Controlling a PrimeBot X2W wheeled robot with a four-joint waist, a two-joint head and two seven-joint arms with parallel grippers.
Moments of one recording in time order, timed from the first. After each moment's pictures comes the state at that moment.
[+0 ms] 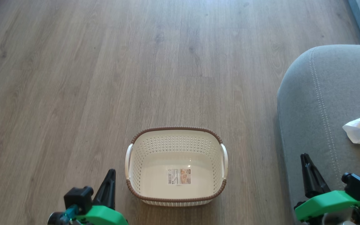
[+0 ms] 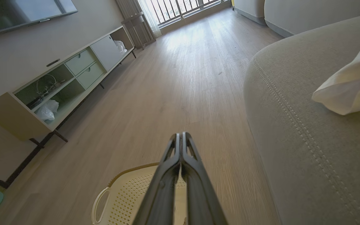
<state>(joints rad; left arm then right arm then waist) 0.08 0.06 -0.20 0.24 -0.28 0.06 -0.24 0.07 -0.12 0.02 0.26 0.51 0.13 -0.23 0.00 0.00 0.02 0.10</state>
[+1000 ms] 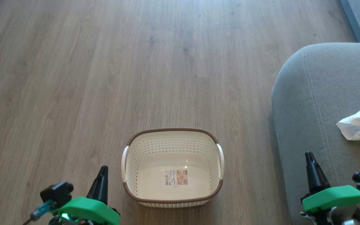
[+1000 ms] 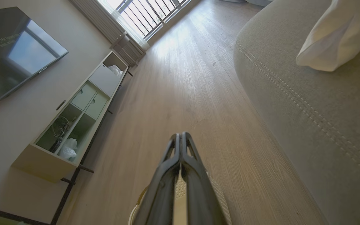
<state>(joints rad) 0.05 0.07 -0.16 0.25 -0.64 0.01 -0.17 0.05 -0.10 -0.02 0.26 0.79 0.13 -0.14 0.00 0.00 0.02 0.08</state>
